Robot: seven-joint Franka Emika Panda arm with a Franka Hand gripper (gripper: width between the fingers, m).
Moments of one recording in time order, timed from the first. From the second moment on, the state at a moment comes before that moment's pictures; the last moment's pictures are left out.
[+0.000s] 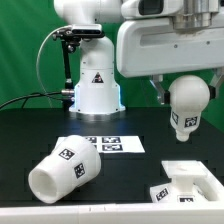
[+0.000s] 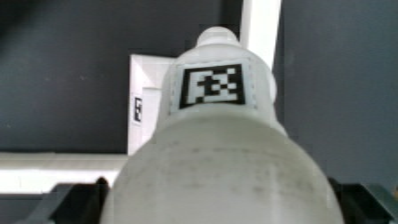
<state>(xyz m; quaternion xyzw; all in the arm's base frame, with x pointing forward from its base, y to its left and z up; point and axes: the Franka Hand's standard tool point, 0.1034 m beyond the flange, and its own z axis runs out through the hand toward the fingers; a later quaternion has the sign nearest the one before) 0.608 0.098 0.160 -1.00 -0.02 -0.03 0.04</state>
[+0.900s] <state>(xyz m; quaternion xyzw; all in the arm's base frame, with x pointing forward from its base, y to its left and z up) 0.638 0.093 0.176 -0.96 -0.07 -0.28 0.02</state>
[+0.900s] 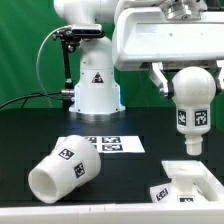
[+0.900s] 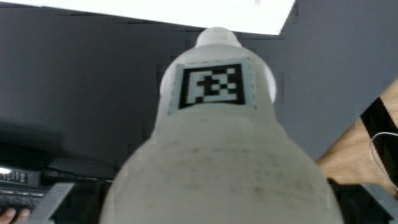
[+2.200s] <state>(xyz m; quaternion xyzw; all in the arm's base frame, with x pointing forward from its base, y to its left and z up) 0.608 0.102 0.159 -0.95 -0.19 -0.25 -0.02</state>
